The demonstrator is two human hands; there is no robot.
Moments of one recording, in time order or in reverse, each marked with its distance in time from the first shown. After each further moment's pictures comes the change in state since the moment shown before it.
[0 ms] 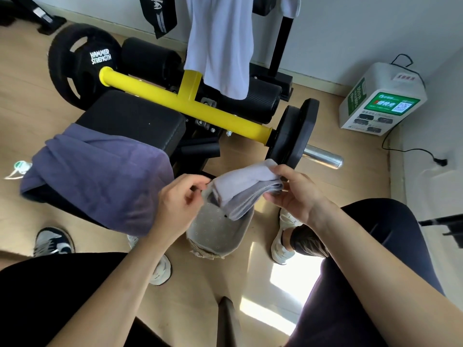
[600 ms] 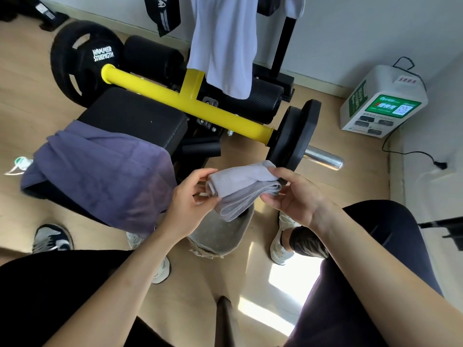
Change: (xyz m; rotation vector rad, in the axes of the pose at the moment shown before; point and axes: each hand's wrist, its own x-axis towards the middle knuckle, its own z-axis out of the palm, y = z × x) left_hand 0.001 0.017 0.007 -0.432 -0.209 -0.361; right_hand -0.005 0.001 0.003 0.094 -0.079 0.082
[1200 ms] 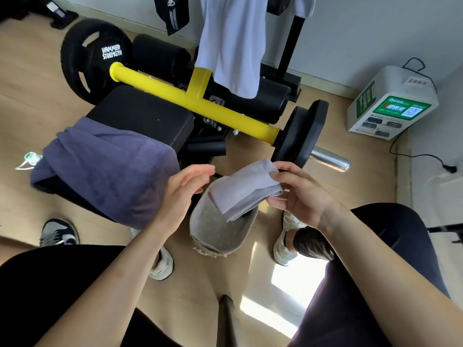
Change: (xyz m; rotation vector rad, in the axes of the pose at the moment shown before) left_hand 0.006 0.010 -0.021 -0.210 0.057 -0.194; right_hand 0.002 -0.001 -0.007 -0.172 -0.180 -0.094
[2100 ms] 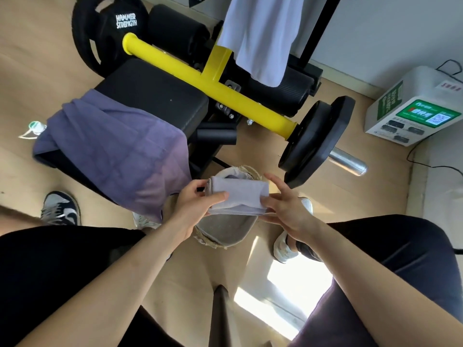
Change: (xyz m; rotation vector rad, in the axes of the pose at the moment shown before) left_hand 0.000 -0.060 0.018 -0.115 0.208 -0.514; right_hand 0.049 0.074 -0.010 -0.312 0.022 0.085
